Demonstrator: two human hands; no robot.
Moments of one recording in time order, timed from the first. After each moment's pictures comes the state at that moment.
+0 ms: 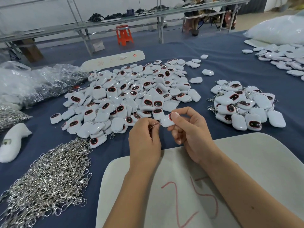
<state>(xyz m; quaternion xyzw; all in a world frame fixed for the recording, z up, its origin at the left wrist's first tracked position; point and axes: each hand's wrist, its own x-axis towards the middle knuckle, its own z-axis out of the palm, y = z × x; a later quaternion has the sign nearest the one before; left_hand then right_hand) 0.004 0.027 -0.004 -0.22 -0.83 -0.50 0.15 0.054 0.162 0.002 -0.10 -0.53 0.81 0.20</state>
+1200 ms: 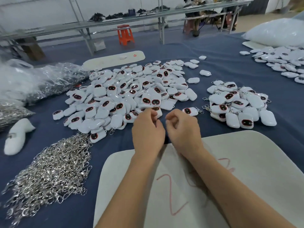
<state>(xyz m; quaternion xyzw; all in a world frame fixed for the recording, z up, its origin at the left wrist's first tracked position) 0.008 0.055 0.019 -0.12 -0.88 -0.45 0.08 0.054 0.156 -0.004 -0.19 -0.86 0.39 0.28</state>
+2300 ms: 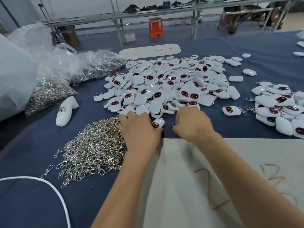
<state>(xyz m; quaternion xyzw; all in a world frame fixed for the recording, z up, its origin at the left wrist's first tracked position) -0.011 -0.063 0.021 -0.02 -0.98 -0.16 0.10 0.009 0.089 0.038 -0.12 -0.98 0.17 -0.01</state>
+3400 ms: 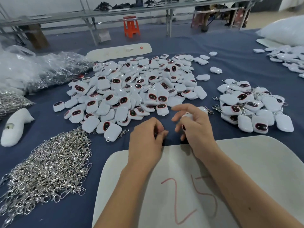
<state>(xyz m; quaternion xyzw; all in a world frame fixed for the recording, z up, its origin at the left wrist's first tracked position) 0.007 0.021 -0.007 -0.20 -0.89 -0.42 0.05 0.048 0.167 -0.005 -0.14 -0.69 0.67 0.23</state>
